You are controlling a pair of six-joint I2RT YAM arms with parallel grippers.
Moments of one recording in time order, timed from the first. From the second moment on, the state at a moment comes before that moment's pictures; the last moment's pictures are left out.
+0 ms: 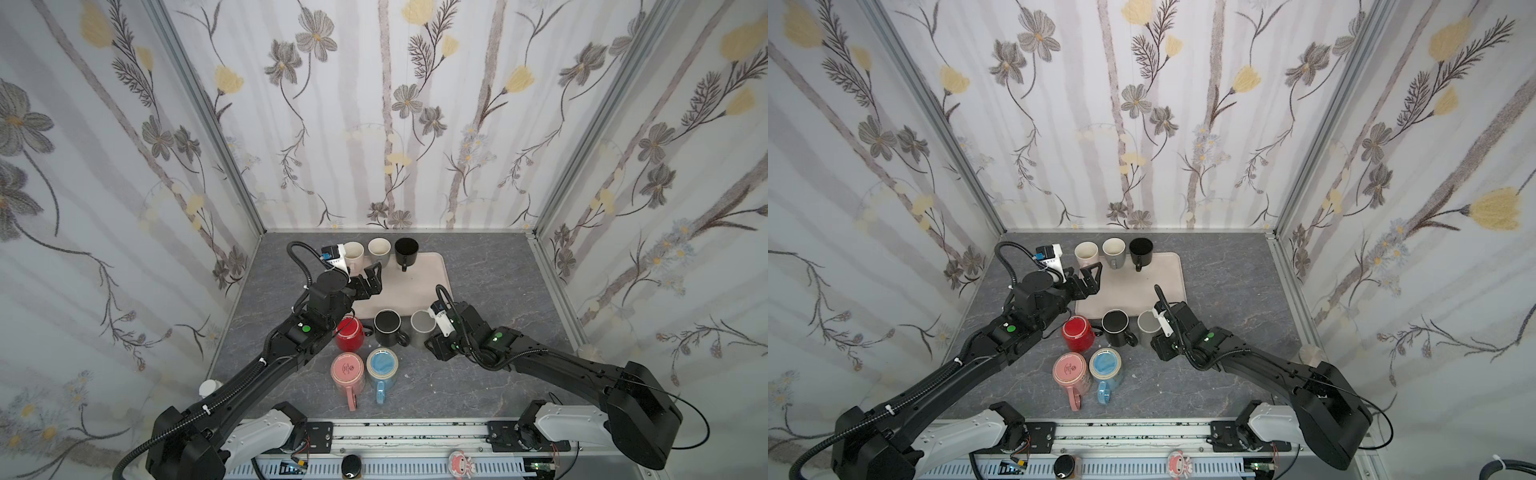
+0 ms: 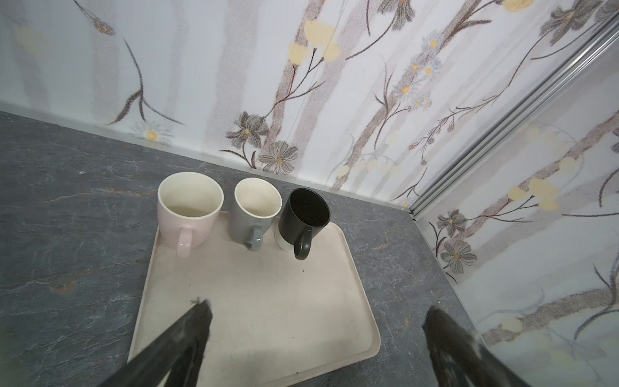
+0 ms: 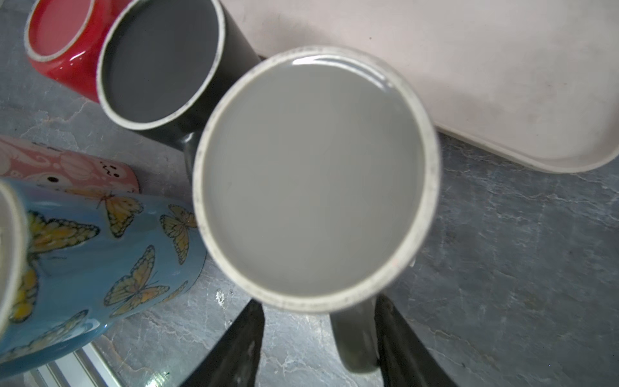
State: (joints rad) left arm -0.60 1.07 0.82 0.02 -0.20 -0.58; right arm 0.79 1.26 0.67 -0.30 -0.09 0.28
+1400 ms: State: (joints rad) left arm -0.59 1.09 0.78 0.02 -0.11 -0.63; right arm 0.90 1.37 0.76 -0.40 0.17 0.33
